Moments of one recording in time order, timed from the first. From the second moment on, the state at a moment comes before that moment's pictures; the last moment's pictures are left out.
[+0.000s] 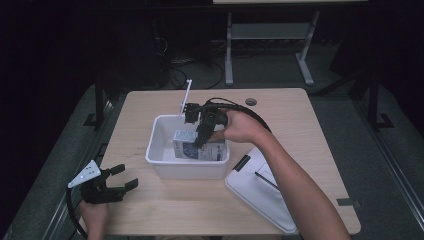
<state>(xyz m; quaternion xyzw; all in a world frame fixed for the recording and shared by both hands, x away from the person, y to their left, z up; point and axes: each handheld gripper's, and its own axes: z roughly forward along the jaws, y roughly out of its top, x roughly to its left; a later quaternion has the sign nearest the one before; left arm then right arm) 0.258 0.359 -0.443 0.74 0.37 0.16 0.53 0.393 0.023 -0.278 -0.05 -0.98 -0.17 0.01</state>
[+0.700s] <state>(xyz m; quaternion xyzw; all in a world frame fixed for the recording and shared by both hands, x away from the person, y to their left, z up) 0.258 0.359 -0.443 0.74 0.37 0.16 0.53 0.398 0.028 -0.305 -0.05 -0.99 -0.16 0.03</state>
